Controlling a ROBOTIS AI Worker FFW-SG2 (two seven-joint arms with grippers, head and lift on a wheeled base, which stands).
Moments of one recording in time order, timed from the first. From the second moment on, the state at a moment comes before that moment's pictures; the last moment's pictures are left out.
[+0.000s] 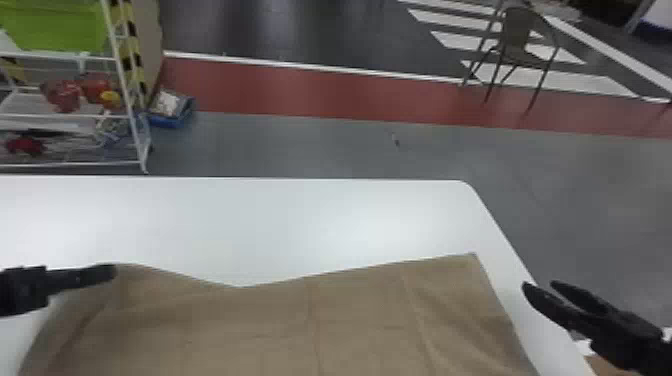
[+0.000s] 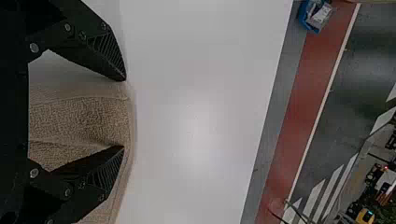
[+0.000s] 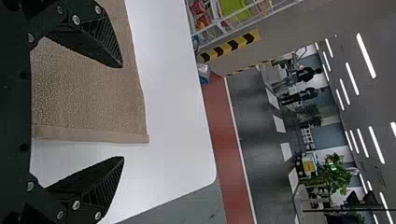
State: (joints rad) left arm -0.11 0.17 0.22 -1.75 0.08 1.17 -0.57; right arm 0.28 -0.12 -0.83 -1.97 -0.15 0.72 0.98
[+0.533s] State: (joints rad) left arm -0.11 0.16 0.23 -1.76 0.09 1.21 -0.57; right arm 0.28 -0.12 -0.83 -1.96 -0.14 0.71 0.98
